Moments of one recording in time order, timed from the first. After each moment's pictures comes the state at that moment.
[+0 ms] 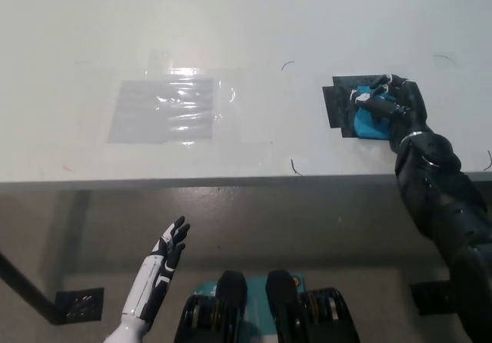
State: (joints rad) left_arm -0.05 0.09 -0.07 0.28 0.14 -0.39 -0.02; right_arm -1.03 -0.12 -0.15 1.41 0.24 -0.21 -0.08
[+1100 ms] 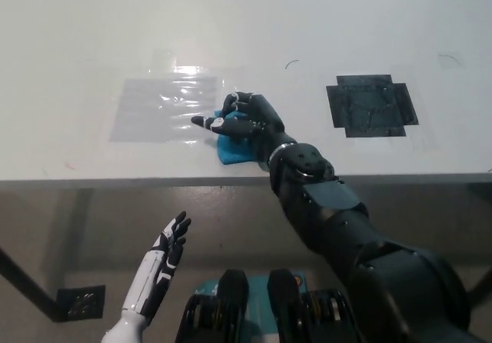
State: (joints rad) left_arm -0.07 0.10 -0.07 0.28 0.16 -0.41 -0.02; right_arm -1.11 0.18 -0.09 1.41 0.18 -0.20 0.05
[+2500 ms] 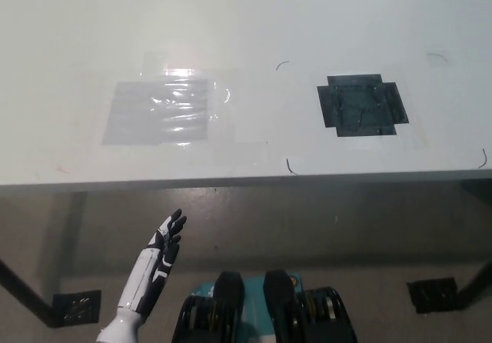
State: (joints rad) left_arm -0.07 0.11 -0.07 0.28 0.17 -0.41 -0.02; right_arm -0.86 -0.53 -0.41 1.41 0.31 -0.25 0.08
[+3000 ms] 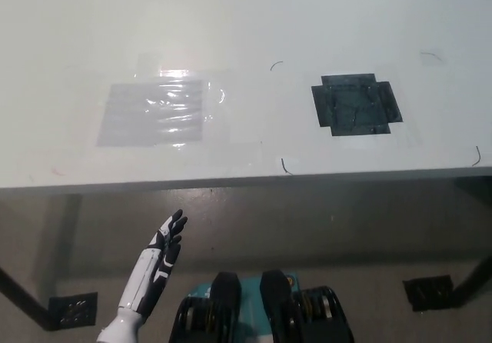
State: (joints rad) left_arm -0.07 0.11 -0.07 0.28 0.18 -0.41 -0.02; right_arm -0.92 -0.39 -0.37 1.40 0.31 -0.27 0.07
